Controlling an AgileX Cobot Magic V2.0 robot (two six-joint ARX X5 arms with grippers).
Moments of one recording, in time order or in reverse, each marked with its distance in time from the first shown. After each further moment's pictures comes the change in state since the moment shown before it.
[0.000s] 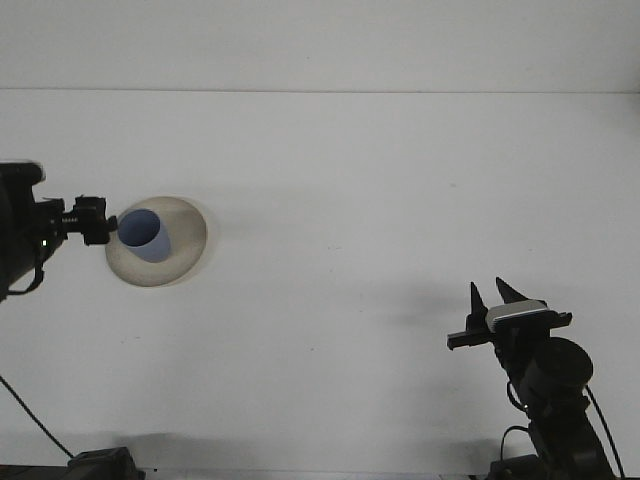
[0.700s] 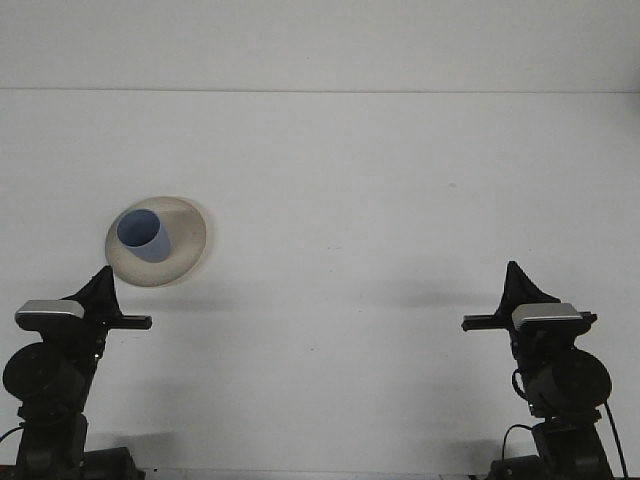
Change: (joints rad) left arm 0.000 -0.720 -1.155 0.967 0.000 -0.039; right arm -0.034 -0.024 -0.010 0.199 0.079 0.073
